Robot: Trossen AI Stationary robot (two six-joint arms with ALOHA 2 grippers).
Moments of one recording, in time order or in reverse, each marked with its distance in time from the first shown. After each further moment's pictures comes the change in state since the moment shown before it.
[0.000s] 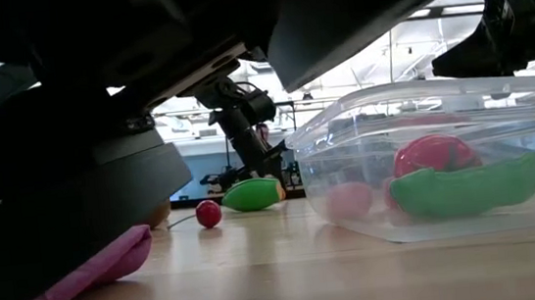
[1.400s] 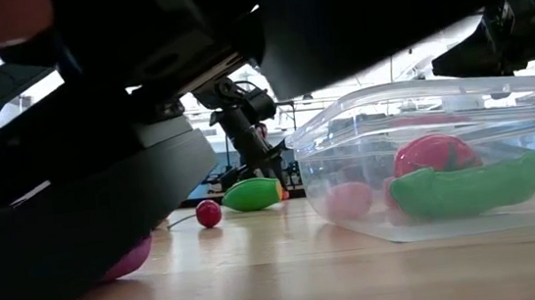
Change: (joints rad) left arm 0.000 0.002 -0.005 0.041 -0.013 0.008; right arm 0.000 0.000 0.000 0.000 0.000 0.000
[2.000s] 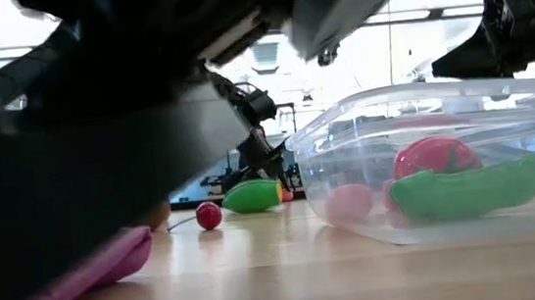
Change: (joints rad) left arm -0.005 0.000 0.000 0.019 0.042 -0.001; right arm 0.000 0.000 0.000 0.000 0.000 0.000
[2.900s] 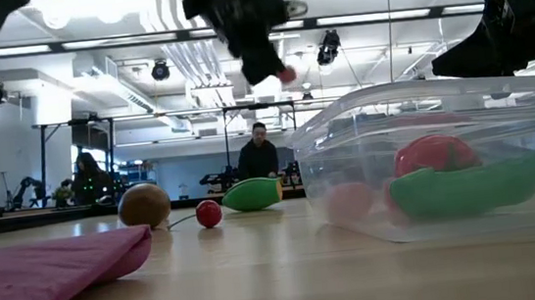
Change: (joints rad) left arm -0.325 -0.396 -0.002 -0.475 0.336 1.087; right arm 0.000 0.000 0.000 0.000 0.000 0.000
